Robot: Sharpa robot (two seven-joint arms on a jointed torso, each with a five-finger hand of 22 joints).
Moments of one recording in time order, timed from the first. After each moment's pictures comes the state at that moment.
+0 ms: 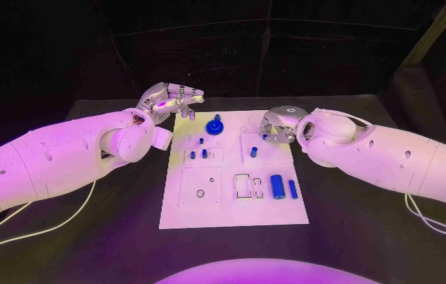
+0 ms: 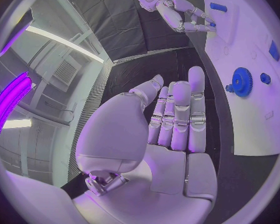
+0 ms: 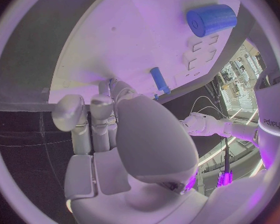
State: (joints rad) left arm 1.22 -0.81 -0.08 1.40 -0.12 -0.24 0.34; left_hand 1.32 -0.09 0.39 -0.05 0.05 1.06 0.17 0.10 0.09 1.15 0.10 0.15 0.10 1.22 0.02 1.02 0.61 0.16 1.18 0.11 0.59 0.79; right arm 1.15 -0.71 -0.01 1.36 -1.71 -0.15 -0.13; right_hand 1.66 -0.06 0.24 0.22 0.16 1.07 0.15 0.09 0.07 1.14 0.08 0.18 0.09 1.46 -0.01 1.05 0.82 0.11 1.35 0.10 1.25 0.97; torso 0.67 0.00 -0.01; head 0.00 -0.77
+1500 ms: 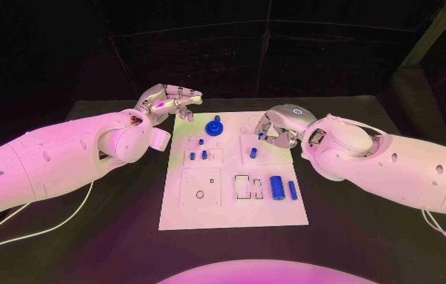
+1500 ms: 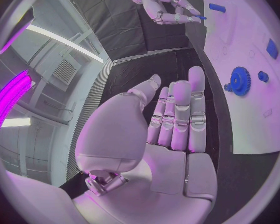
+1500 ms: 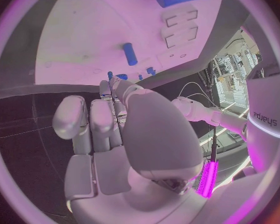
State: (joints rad) left arm 1.22 -0.82 -0.08 1.39 -0.11 -0.21 0.33; left_hand 1.30 -0.09 0.35 -0.03 0.05 1.04 0.17 0.11 0.09 1.14 0.11 0.17 0.11 1.21 0.02 1.01 0.59 0.16 1.18 0.12 0.57 0.77; right arm 1.14 -0.83 -0.01 1.61 -1.70 -0.33 -0.18; right_hand 1.53 -0.10 0.44 0.09 0.15 1.14 0.13 0.11 0.08 1.23 0.06 0.16 0.10 1.47 -0.02 1.20 1.00 0.11 1.37 0.07 1.29 1.03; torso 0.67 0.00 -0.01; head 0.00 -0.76
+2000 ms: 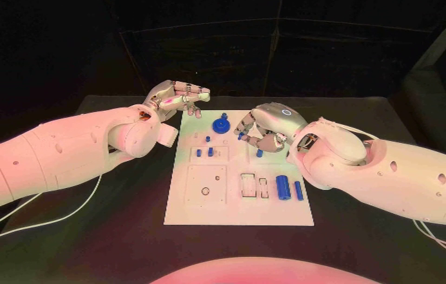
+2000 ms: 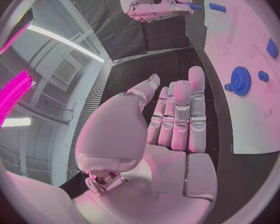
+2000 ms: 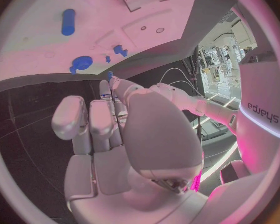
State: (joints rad) left arm 1.22 -0.82 -0.08 1.39 -0.11 -0.21 0.34; left_hand 1.30 -0.09 0.34 -0.02 0.05 1.04 0.17 0.11 0.09 1.13 0.10 0.18 0.11 1.21 0.02 1.01 0.59 0.16 1.18 0.12 0.57 0.77; right arm 1.14 -0.76 -0.01 1.70 -1.68 -0.41 -0.15; right_hand 1.53 -0.11 0.46 0.07 0.16 1.14 0.13 0.10 0.08 1.23 0.06 0.16 0.10 1.47 -0.02 1.20 1.00 0.11 1.37 0.07 1.29 1.03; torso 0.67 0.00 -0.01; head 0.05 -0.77
